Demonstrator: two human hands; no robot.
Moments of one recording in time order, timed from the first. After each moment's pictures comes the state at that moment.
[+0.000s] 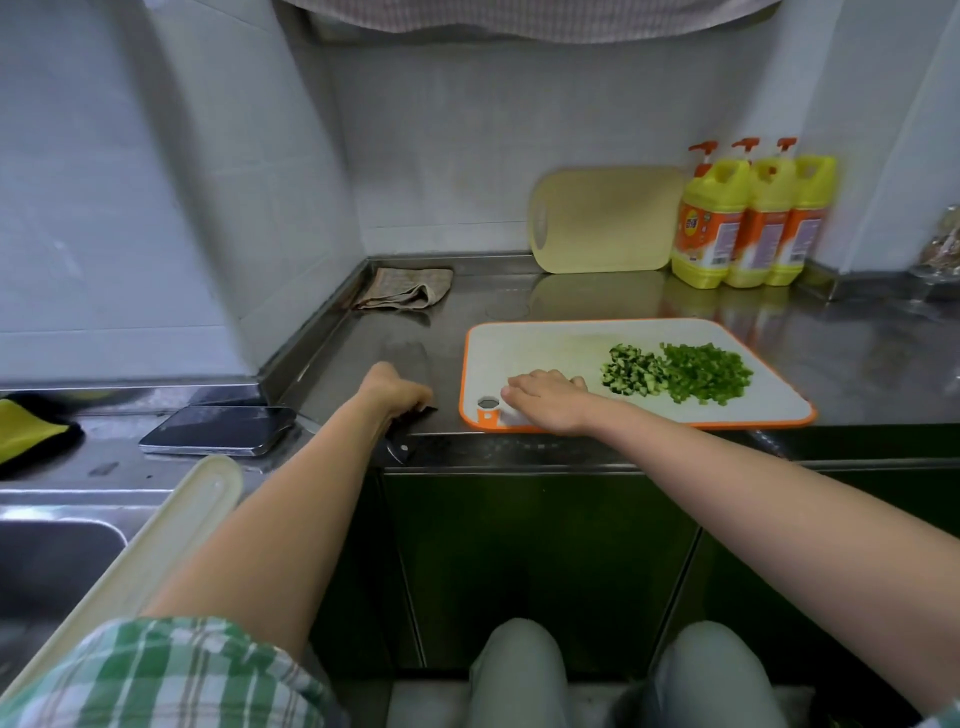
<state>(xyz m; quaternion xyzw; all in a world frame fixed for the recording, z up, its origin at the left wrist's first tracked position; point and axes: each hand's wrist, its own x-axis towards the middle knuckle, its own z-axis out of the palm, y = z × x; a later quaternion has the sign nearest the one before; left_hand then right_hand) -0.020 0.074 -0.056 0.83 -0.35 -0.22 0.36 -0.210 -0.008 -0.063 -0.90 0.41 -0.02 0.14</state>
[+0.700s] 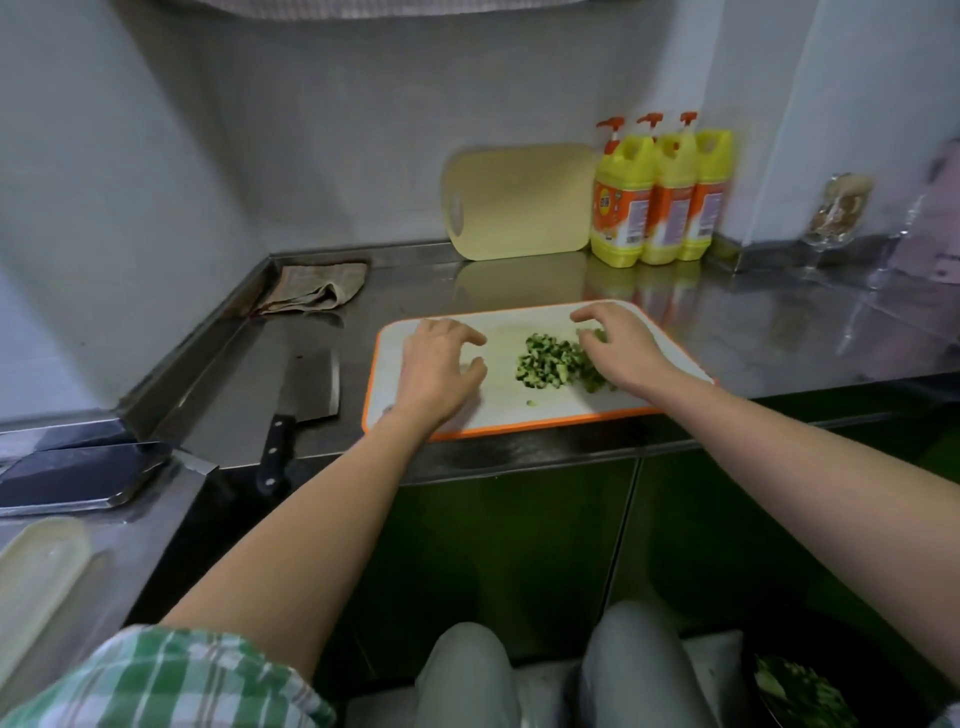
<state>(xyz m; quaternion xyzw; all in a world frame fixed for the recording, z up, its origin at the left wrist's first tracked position) -0.132 -0.006 -0.065 0.66 -0.68 0.06 0.31 -0.350 -0.092 -0.056 -0.80 0.49 -0.30 0.13</state>
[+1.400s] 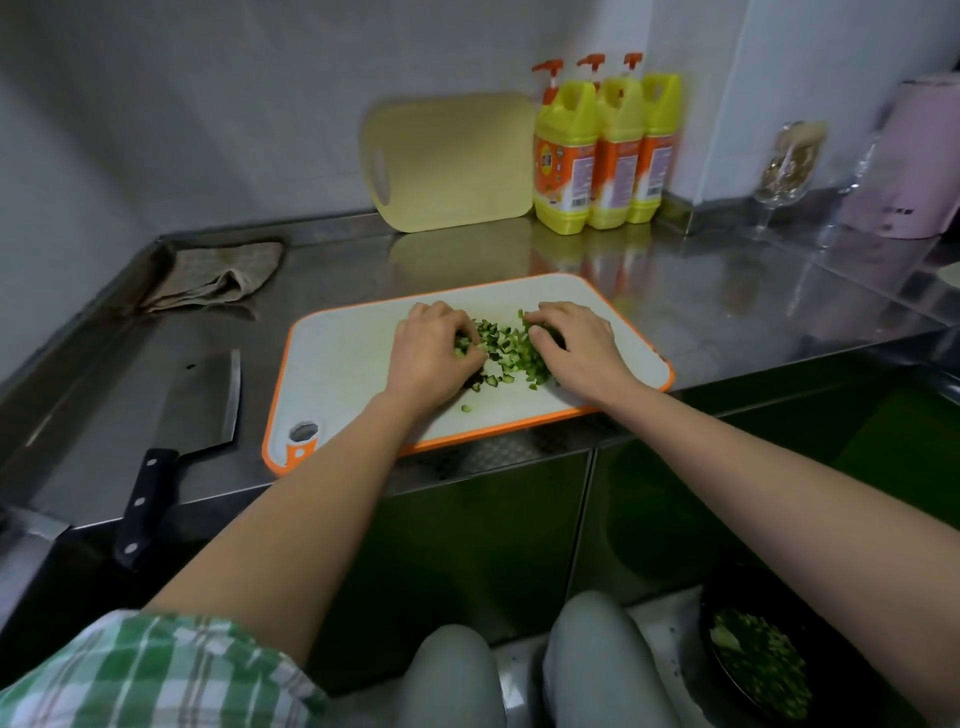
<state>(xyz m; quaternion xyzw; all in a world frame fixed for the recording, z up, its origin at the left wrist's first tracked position) -0.179 -0.086 -0.087 0.65 -0.70 0.03 0.29 -0.371 -0.123 -0.096 -0.80 0.49 -0.32 0.11</state>
